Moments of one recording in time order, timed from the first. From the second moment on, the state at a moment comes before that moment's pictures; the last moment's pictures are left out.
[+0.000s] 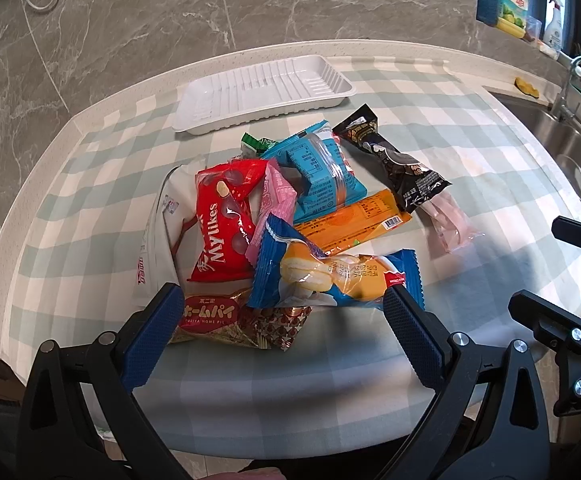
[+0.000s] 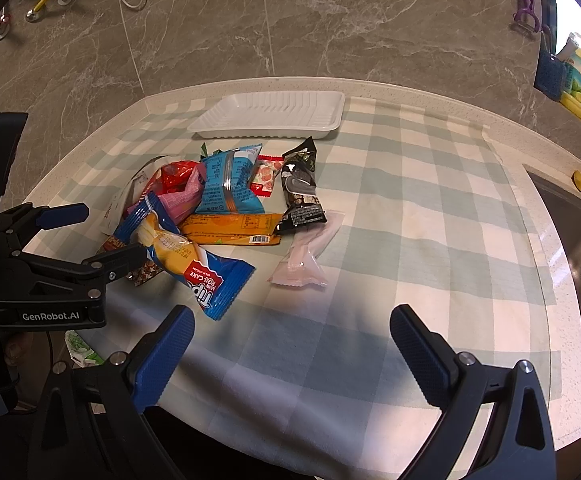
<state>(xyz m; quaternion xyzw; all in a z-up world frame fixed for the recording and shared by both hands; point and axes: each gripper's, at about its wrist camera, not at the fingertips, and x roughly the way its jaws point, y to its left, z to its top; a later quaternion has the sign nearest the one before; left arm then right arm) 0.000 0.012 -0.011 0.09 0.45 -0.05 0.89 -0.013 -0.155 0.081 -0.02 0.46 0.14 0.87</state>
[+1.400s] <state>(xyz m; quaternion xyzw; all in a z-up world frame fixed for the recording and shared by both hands) 0.104 0.110 -0.021 0.03 0.47 0.01 0.88 0.076 -0.129 0.063 -0.01 0.49 0.14 0.86</state>
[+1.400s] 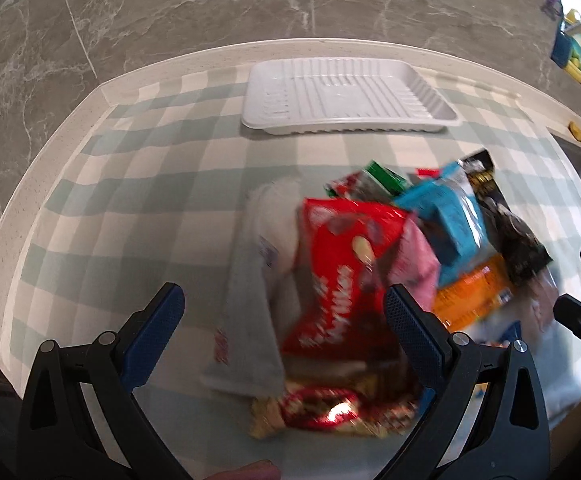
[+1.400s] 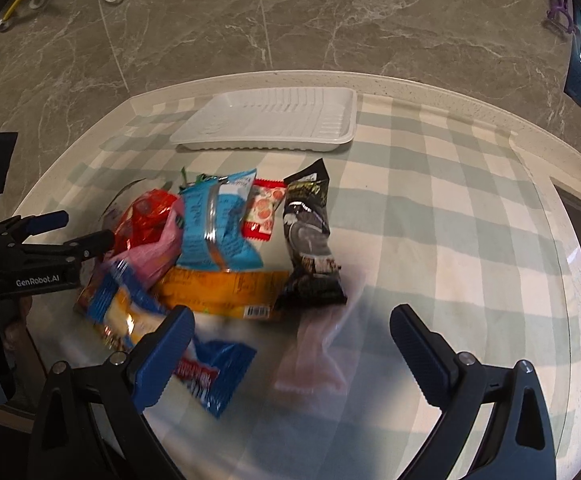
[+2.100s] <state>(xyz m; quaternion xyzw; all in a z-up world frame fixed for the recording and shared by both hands) 0.178 0.165 -0.071 0.01 0.53 0.03 0.85 0.152 -0.105 0.026 -0.03 0.53 0.14 0.83</state>
